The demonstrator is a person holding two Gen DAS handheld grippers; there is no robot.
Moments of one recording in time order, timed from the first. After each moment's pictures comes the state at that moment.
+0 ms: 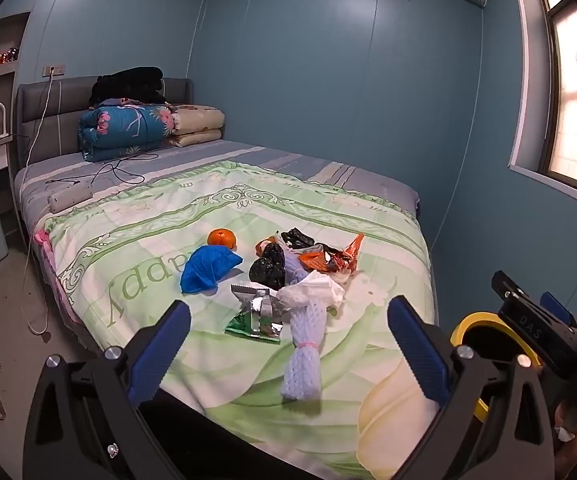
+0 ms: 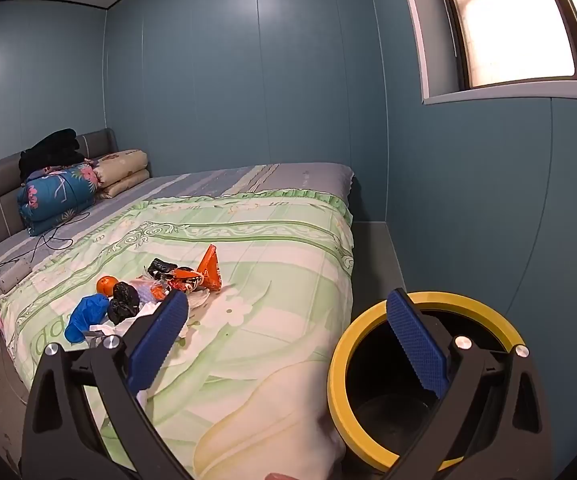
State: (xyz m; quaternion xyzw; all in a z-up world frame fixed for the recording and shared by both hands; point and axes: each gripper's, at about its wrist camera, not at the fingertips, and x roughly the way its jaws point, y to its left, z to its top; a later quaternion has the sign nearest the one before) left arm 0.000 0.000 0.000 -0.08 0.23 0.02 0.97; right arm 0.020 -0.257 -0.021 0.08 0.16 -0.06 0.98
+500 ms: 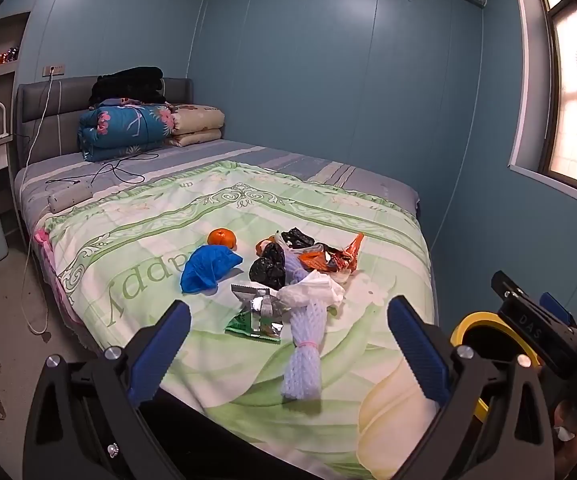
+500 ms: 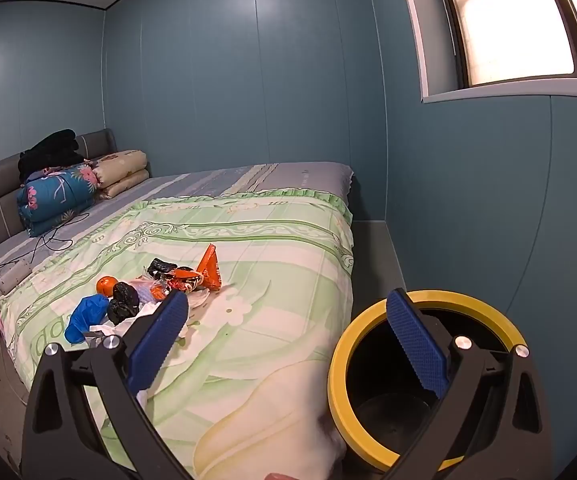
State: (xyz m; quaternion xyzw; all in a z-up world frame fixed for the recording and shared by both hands) left arm -0.003 -0.002 0.002 -0.09 0.23 0.02 0.97; right arm 0.021 -0.257 -0.021 0.08 0.16 -0.06 0.98
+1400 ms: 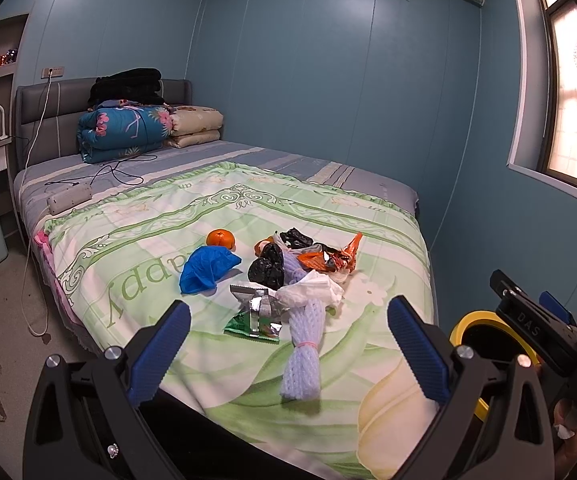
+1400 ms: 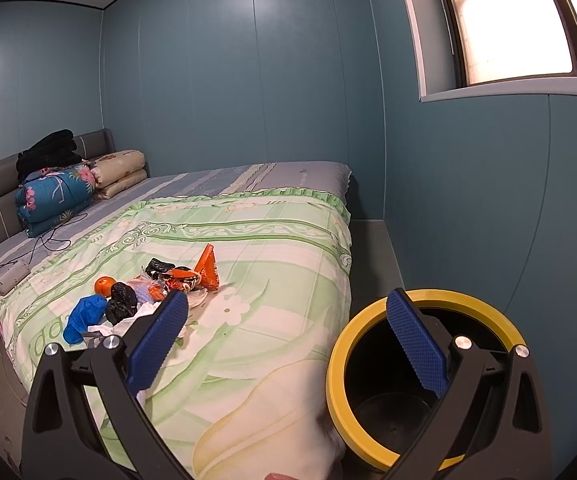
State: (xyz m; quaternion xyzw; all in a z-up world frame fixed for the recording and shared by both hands) left arm -0.002 0.000 0.001 -0.08 0.23 0.02 0.97; right arm 0.020 -0.259 -0.024 0.08 0.16 -0.06 0.98
